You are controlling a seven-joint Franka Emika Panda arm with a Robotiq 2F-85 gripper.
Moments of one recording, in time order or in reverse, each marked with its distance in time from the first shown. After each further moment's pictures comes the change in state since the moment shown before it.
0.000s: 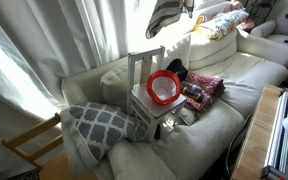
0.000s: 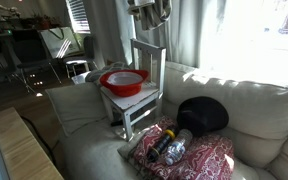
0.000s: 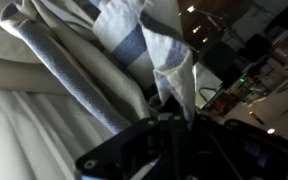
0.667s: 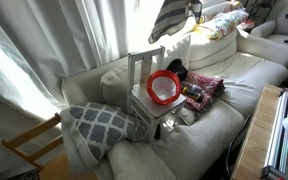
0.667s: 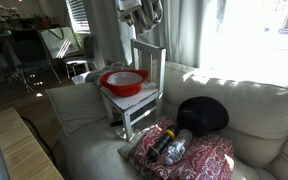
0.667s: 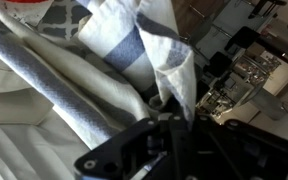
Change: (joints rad) arm 0.150 -0.074 -0.221 -0.082 0.123 -0.163 -0.082
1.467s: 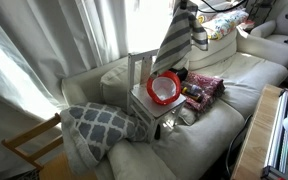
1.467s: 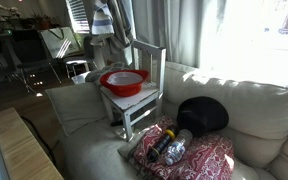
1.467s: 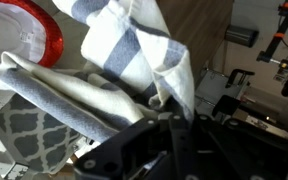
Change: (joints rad) arm 0.479 -0.016 -0.349 -0.102 -0.129 -0.129 -0.023
